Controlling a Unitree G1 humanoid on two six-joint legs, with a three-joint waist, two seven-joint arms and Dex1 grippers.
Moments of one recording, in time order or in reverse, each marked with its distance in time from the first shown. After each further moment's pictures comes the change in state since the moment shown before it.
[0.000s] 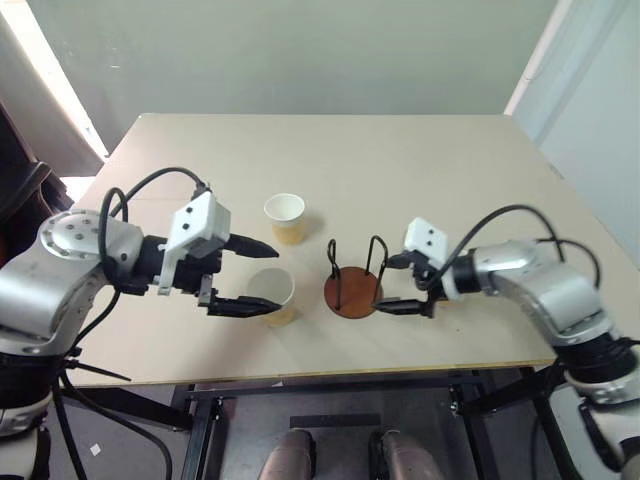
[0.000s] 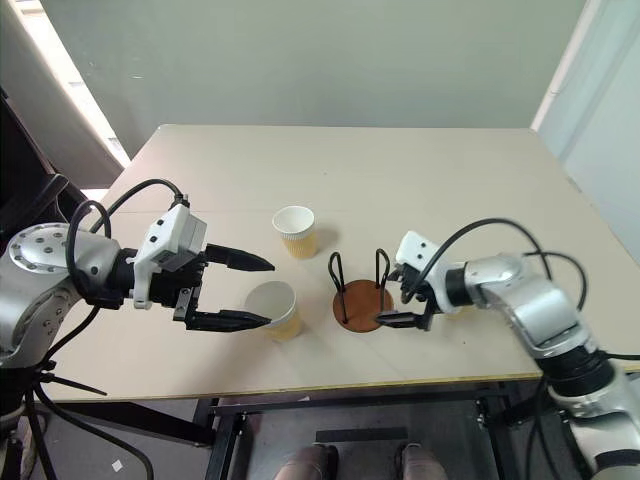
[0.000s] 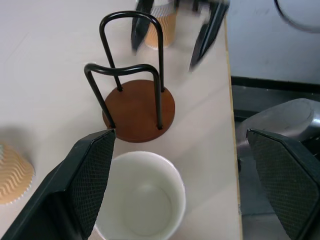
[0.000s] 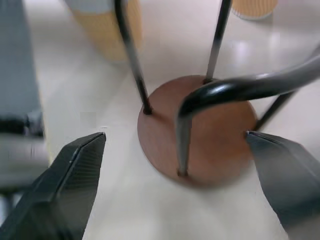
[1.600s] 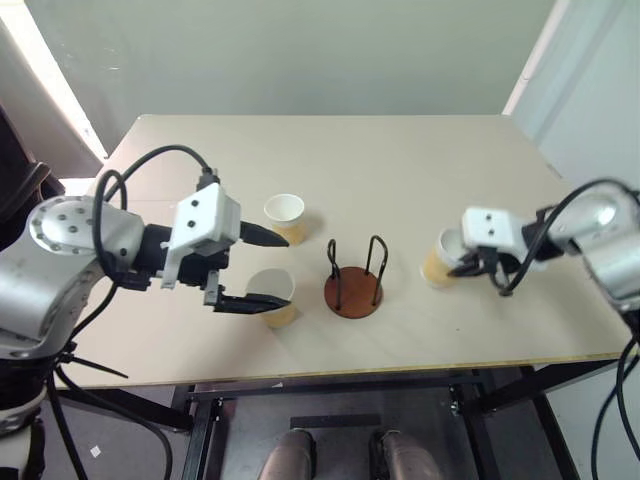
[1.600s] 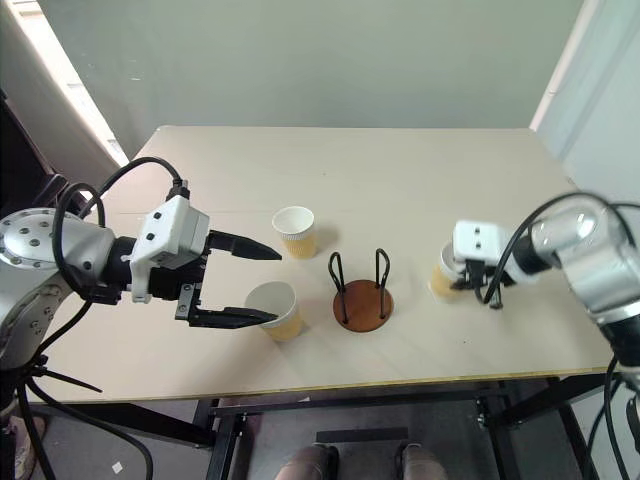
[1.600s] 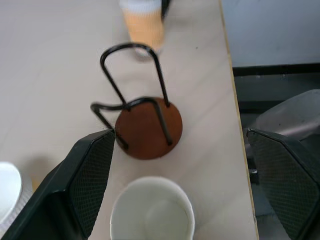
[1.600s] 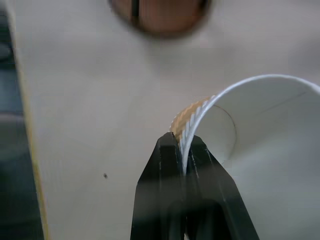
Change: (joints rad) left arm 0.006 0.056 0.041 -0.123 -0.020 0.016 0.061; right arm -0.198 -0.196 -0.003 0.268 -0.246 -0.376 0.428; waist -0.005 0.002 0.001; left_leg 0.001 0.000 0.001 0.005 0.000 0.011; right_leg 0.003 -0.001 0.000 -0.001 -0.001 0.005
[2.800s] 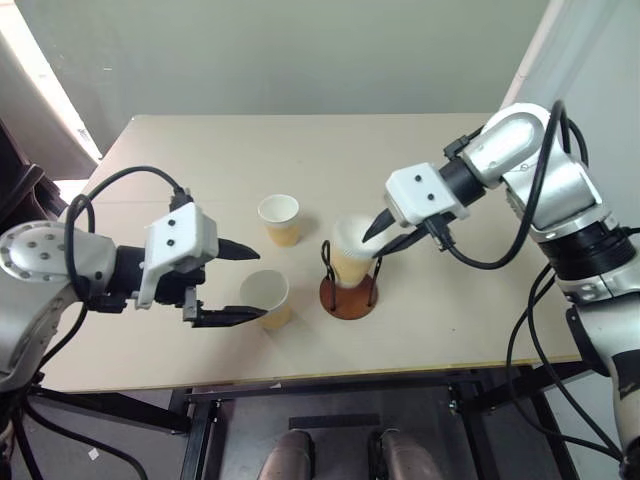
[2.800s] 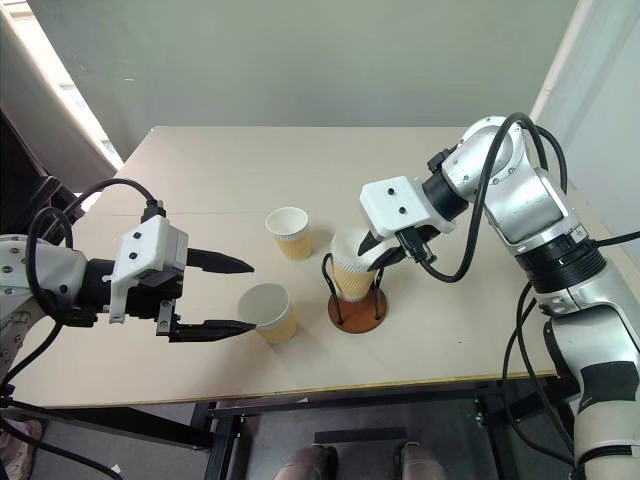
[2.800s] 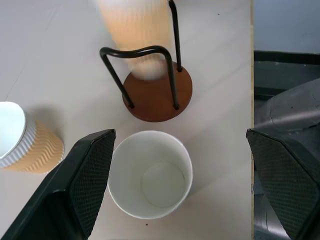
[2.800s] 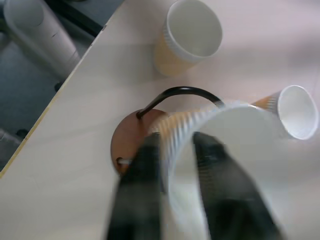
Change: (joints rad) left arm 0.190 0.050 0.131 -0.073 -0.003 0.044 0.058; right arm -0.324 0.312 0.203 0.198 0.021 -0.344 0.146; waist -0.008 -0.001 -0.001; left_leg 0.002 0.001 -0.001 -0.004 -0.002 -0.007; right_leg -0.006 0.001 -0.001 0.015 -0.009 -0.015
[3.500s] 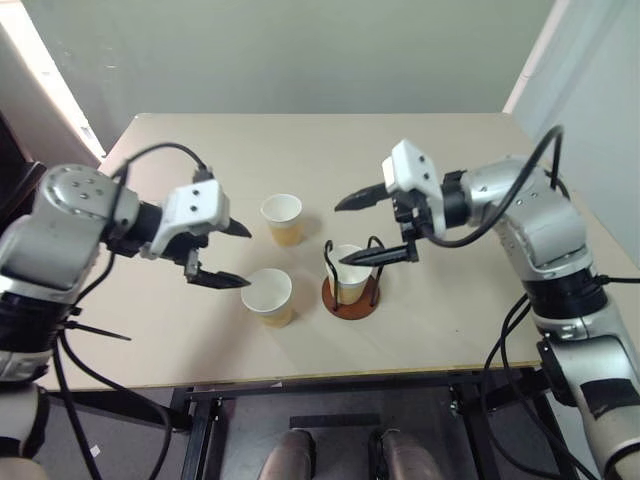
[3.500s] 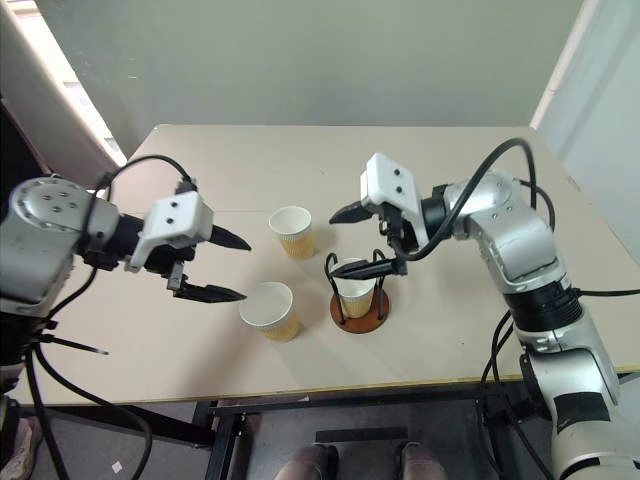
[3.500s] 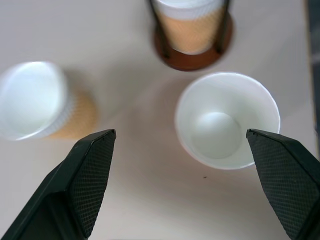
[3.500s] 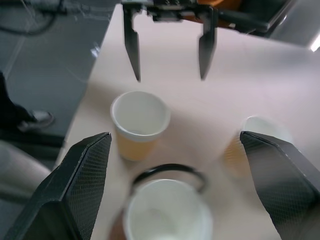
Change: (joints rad) left arm -0.461 -0.078 -0.474 0.580 0.400 -0.327 -0.300; right arm 0.269 0.139 -0.245 -0.264 0.170 0.495 -0.354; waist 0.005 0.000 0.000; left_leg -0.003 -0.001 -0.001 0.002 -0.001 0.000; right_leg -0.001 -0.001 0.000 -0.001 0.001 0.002
